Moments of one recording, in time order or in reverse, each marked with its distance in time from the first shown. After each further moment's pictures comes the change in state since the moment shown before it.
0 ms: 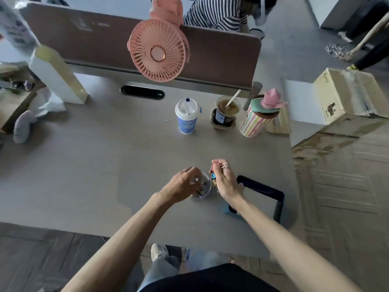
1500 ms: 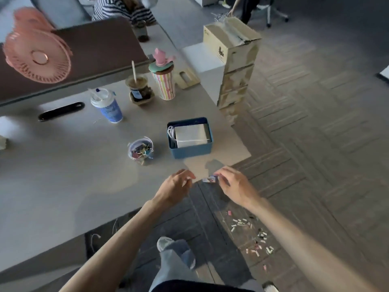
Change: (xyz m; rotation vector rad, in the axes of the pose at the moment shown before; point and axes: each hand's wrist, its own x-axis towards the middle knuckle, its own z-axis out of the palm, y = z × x) left_hand -0.144 0.092 0.117 0.174 -0.224 0.403; right_hand -0.269 0.145 -0.112 -0.536 0.291 -0.301
